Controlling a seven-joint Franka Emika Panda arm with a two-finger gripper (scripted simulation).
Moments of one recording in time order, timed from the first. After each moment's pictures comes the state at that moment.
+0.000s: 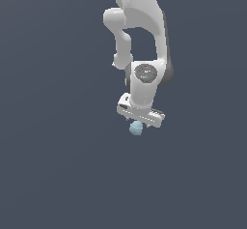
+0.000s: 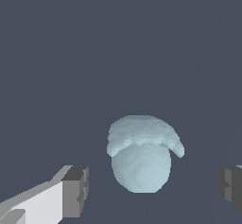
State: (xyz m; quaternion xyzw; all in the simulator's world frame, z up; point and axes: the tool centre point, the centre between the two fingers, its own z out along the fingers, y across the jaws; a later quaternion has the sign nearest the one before) arm -0.006 0.067 0.091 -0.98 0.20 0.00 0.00
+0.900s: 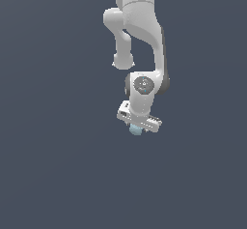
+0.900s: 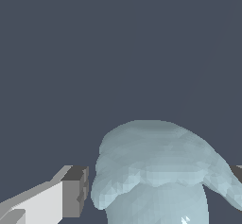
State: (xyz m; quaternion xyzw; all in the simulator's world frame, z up) arm -0.007 0.067 0.042 -0.98 0.21 0.00 0.00
